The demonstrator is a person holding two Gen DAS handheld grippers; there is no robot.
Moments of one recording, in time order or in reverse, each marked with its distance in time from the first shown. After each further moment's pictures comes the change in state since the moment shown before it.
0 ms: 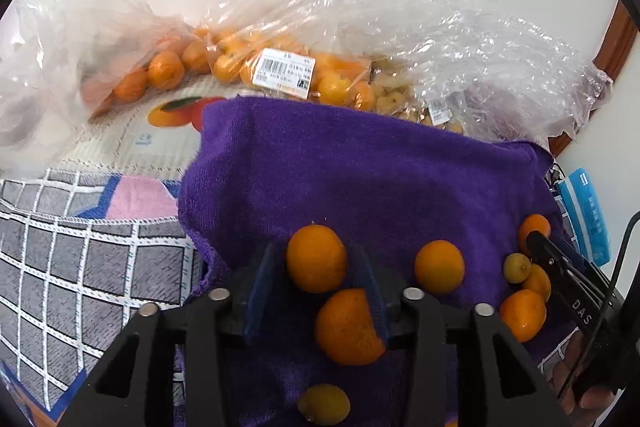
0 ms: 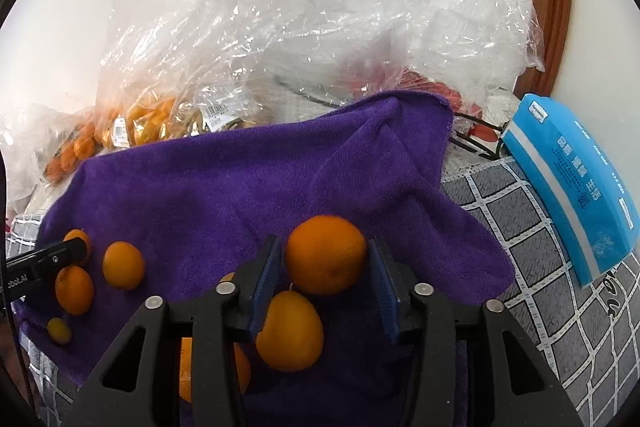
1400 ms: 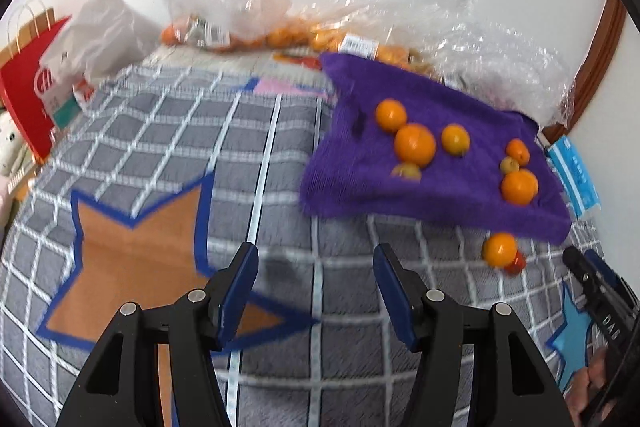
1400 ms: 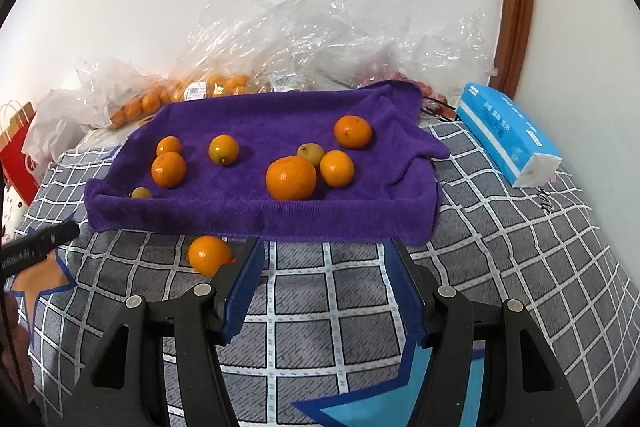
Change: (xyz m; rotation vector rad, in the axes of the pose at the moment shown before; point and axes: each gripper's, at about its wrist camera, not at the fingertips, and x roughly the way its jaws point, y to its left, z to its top) left arm -0.100 0.058 -0.136 -0.089 -0.058 0.072; right arm -0.132 0.034 -0.106 -0.073 -0.064 -0.029
